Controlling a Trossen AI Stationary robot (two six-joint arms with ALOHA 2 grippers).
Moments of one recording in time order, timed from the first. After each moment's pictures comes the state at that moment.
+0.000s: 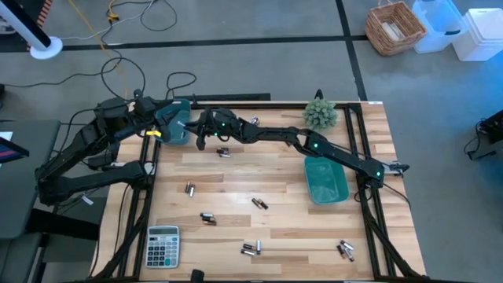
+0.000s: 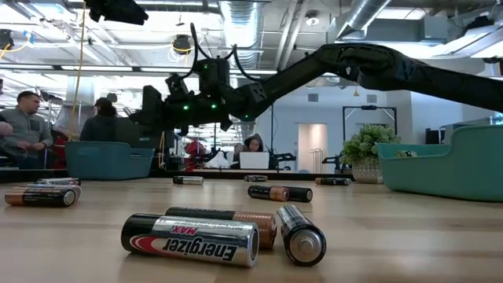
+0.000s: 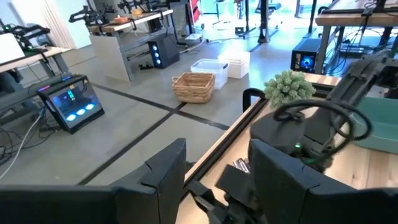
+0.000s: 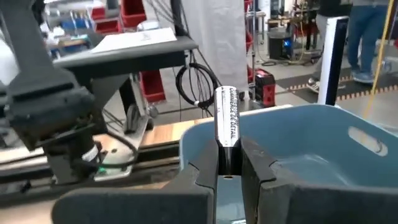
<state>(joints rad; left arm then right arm) 0.56 0.59 0.94 -0.51 -0.18 0.16 -0.31 2.77 2.36 0.41 -0.19 0.13</state>
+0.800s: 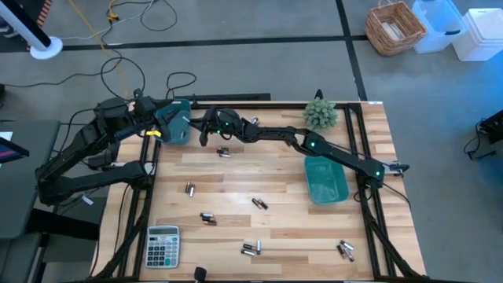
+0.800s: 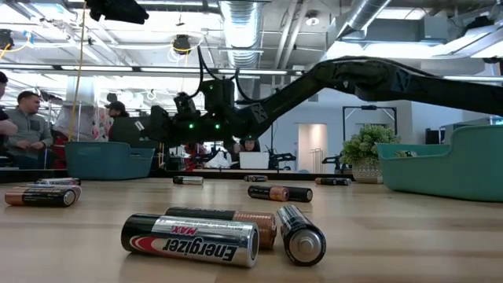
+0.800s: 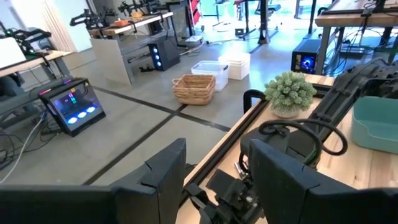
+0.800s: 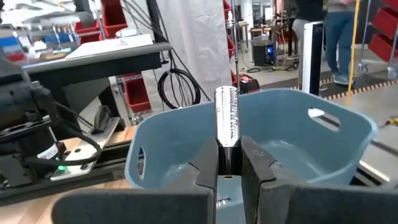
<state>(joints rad) 0.56 0.60 0.94 -0.50 -0.18 0.17 -0.33 2.84 2.36 0.52 -0.17 0.15</state>
